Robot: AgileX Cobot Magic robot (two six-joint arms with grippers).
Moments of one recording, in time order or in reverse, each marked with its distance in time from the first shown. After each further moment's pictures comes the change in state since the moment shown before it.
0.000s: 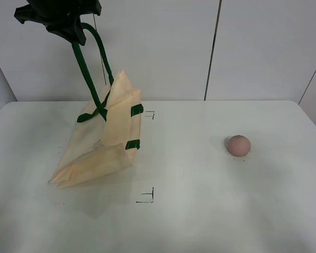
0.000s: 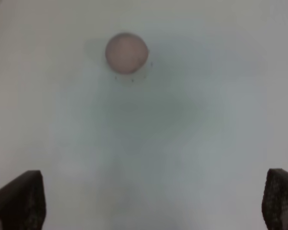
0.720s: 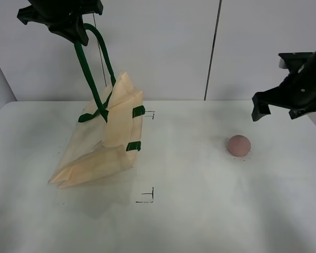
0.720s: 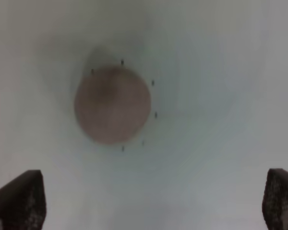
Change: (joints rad) left arm 0.000 0.000 0.000 -0.026 0.000 0.014; right arm 0.010 1.419 -0.745 0.000 -0.164 -0.066
